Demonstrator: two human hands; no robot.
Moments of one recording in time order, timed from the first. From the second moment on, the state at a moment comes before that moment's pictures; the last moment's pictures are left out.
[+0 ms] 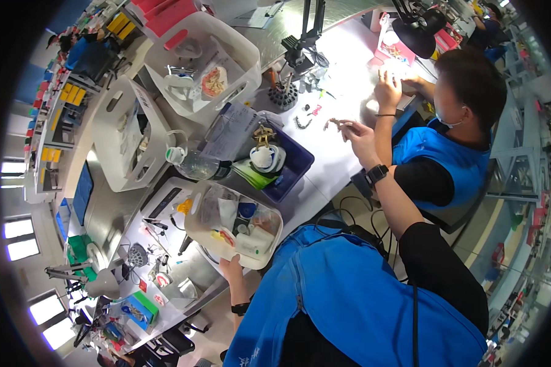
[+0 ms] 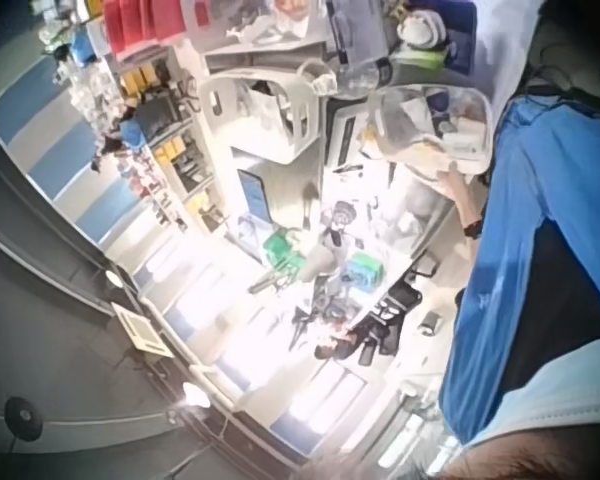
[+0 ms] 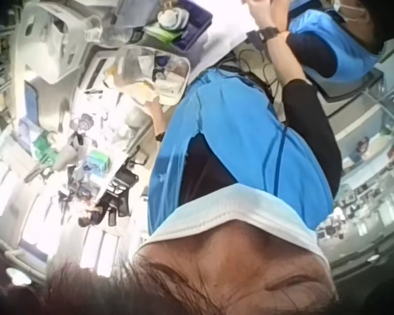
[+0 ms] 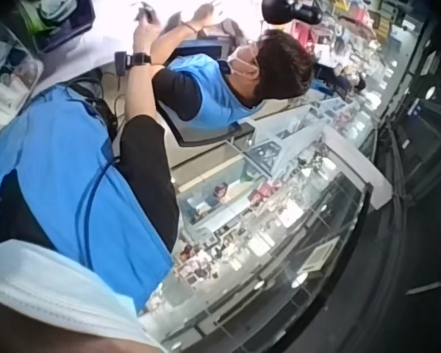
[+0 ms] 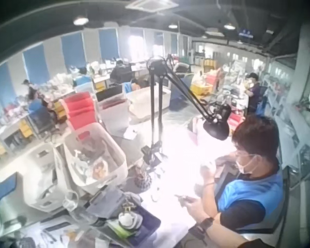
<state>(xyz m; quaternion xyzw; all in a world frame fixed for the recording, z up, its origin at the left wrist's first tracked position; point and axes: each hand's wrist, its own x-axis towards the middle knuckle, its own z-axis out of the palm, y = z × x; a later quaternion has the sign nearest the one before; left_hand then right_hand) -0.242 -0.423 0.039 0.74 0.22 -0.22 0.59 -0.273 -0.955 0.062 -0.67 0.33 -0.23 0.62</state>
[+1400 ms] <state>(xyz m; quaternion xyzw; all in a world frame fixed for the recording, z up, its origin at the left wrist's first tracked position) -0.232 -0.586 0.249 0.54 -0.01 -0.31 0.78 -0.243 -0.797 0.266 -0.86 -0.23 -0.16 0.43</state>
